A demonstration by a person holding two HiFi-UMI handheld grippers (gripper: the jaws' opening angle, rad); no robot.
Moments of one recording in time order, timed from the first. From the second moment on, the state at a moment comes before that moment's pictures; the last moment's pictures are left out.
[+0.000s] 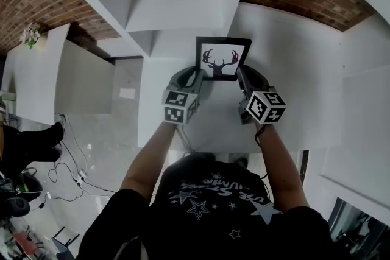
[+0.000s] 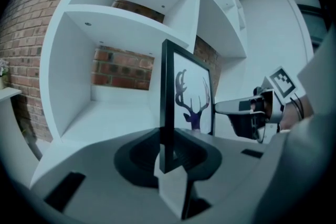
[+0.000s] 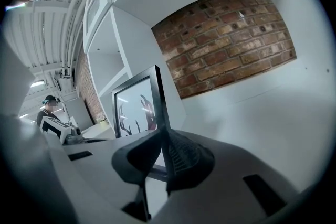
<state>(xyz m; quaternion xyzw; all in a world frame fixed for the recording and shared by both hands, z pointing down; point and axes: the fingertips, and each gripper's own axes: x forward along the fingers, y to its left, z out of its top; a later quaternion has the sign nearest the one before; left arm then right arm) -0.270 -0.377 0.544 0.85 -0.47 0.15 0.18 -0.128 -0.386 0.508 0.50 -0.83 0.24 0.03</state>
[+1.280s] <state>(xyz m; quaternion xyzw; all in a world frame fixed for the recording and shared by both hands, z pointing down) -0.276 -0.396 0.571 0.84 -0.49 0.18 0.14 -0.139 -0.392 0.530 0.53 -0.81 0.22 0.07</state>
